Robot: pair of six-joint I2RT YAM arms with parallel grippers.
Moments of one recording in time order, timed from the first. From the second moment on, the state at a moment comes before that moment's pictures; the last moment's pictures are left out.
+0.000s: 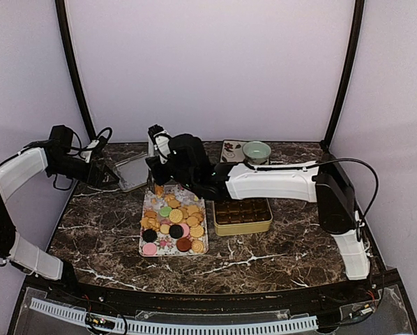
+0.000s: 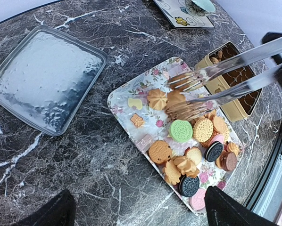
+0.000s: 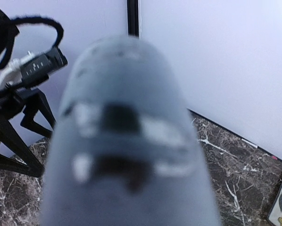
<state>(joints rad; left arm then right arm) 0.08 1.35 1.08 -0.78 0.66 0.35 1.11 2.22 1.84 0.15 0.29 0.07</state>
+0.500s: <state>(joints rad) 0.08 1.37 1.08 -0.78 0.65 0.34 1.07 1.77 1.35 0.24 0.41 0.06</state>
